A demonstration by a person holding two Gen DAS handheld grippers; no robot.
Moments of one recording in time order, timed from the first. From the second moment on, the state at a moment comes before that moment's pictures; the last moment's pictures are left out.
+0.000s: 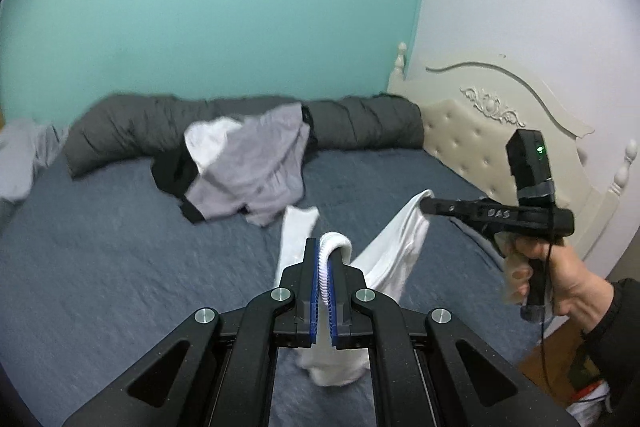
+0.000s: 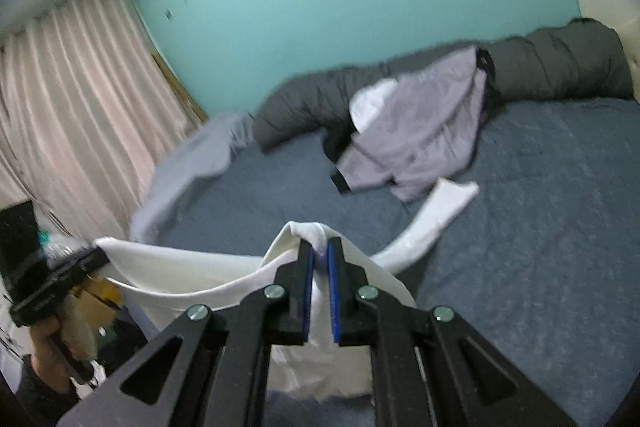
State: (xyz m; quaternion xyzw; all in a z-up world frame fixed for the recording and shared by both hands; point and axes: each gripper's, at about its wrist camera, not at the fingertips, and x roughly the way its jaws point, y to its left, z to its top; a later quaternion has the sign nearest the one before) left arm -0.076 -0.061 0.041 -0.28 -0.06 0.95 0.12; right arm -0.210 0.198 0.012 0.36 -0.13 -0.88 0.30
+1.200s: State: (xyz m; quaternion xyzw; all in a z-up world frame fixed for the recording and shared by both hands) left arm -0.159 -0.083 -0.121 -0.39 -0.13 0.91 0.06; right arm -0.172 0.119 -0.187 0.47 -0.04 -0.84 0.26
